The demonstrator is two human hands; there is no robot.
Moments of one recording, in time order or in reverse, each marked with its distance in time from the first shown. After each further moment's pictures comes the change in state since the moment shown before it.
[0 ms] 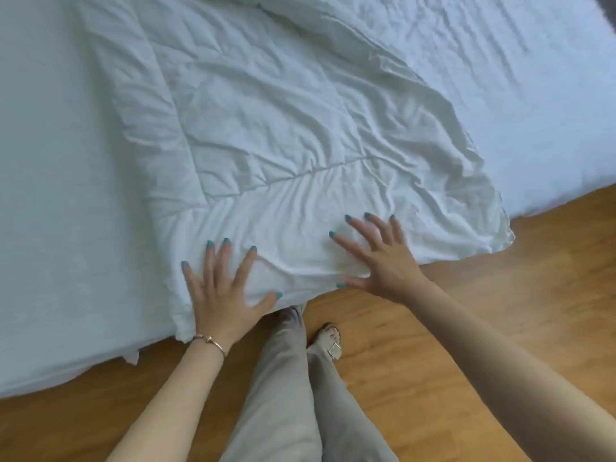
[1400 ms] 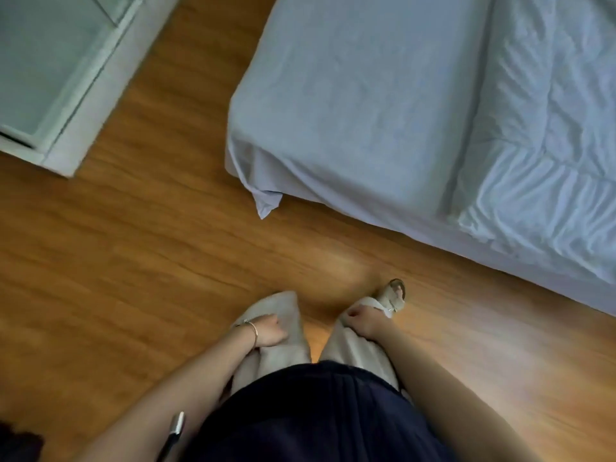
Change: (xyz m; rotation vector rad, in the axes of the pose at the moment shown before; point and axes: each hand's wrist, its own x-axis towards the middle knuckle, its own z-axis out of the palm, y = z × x) left_hand -0.506 -0.242 0.012 -0.825 -1.007 -0.683; right_hand -0.123 -0.539 0.077 0.213 -1.127 0.229
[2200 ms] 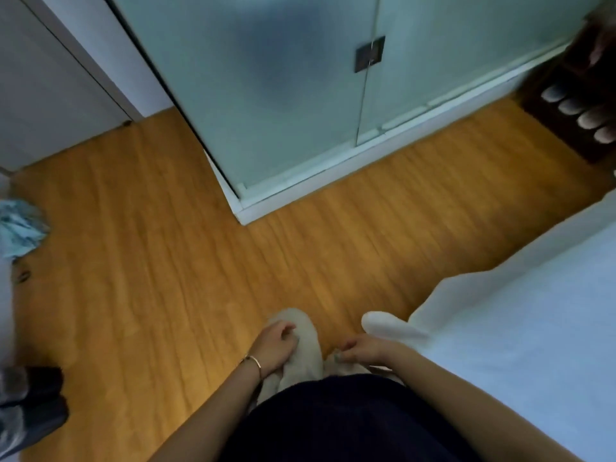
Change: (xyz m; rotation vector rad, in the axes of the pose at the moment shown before) left_hand -0.040 -0.262 -0.402 -1.089 0.718 -0.139; right_hand 0.138 -0.604 -0.194 -0.617 -0.399 -0.371
